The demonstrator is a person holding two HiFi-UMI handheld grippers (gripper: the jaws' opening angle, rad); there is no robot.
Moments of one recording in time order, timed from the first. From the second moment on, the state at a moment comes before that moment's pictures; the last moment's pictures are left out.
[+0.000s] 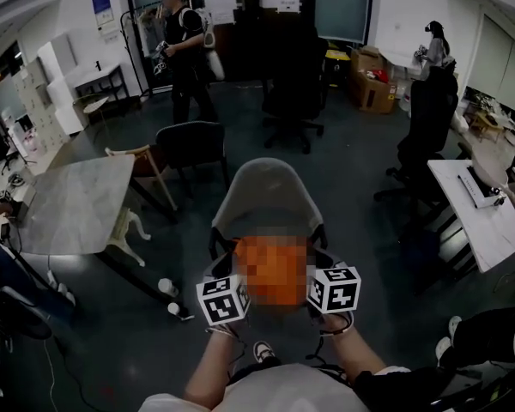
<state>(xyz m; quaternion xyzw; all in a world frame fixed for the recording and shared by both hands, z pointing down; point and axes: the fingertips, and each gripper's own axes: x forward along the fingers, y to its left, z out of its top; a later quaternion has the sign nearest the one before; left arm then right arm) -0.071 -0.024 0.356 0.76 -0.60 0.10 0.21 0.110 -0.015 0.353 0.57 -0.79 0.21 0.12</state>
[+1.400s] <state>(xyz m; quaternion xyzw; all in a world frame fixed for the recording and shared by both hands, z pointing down) -0.075 -0.142 0.436 0.72 -0.62 0.14 0.29 0.115 -0.144 0.424 0.55 -0.78 0.27 0.16</state>
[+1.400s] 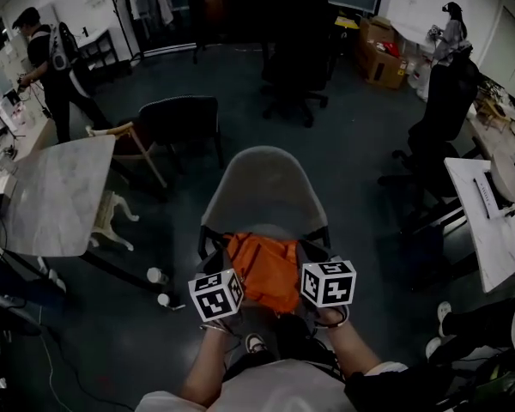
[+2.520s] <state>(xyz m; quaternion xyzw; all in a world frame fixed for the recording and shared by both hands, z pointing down) -0.109 -0.191 0.489 0.60 -0.70 0.17 0.34 0.065 -0.257 0.501 0.41 -0.82 0.33 0.22</state>
